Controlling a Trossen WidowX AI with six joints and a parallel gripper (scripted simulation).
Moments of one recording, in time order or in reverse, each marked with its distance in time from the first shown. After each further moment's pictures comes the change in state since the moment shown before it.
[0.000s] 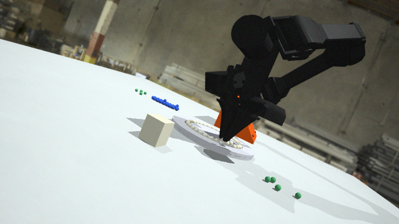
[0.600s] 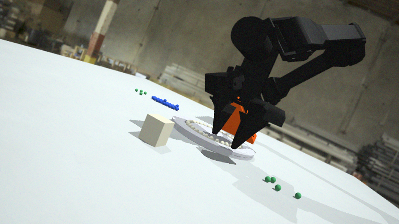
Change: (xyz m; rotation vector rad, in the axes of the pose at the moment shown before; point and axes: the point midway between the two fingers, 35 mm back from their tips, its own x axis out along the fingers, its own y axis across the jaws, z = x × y) arm 0.002 0.000 -0.001 0.002 0.005 -0.003
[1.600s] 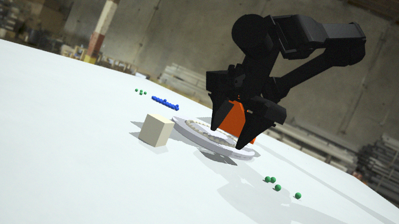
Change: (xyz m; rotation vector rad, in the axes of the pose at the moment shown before) arm -0.004 0.000 0.000 0.002 -0.001 0.002
